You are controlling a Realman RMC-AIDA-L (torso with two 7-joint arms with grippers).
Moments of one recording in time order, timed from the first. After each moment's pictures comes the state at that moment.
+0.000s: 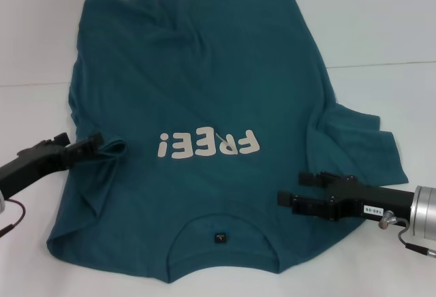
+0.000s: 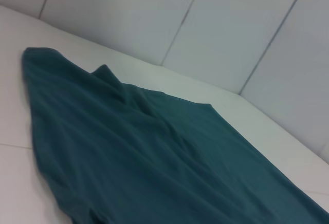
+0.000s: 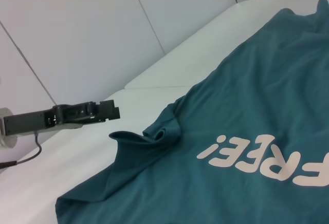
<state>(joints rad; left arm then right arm) -0.49 -2.16 0.50 0.59 1.86 1.09 -1.55 0.49 2.09 -0.64 -0.45 -1.95 -1.35 1.42</state>
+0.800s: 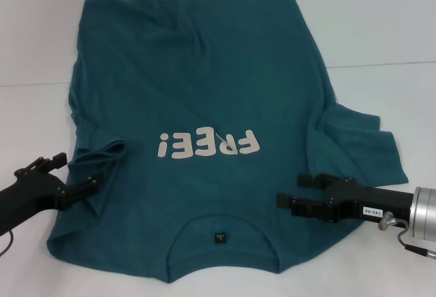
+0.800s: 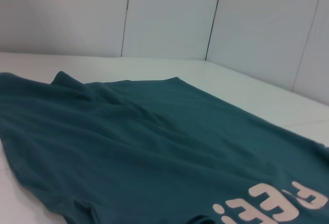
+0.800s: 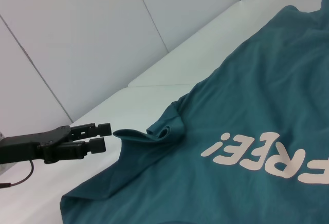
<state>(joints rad) -0.42 -2.17 0.50 0.59 1.89 1.17 -1.18 0.49 2.09 -0.65 -0.45 -1.95 -1.35 1.42</state>
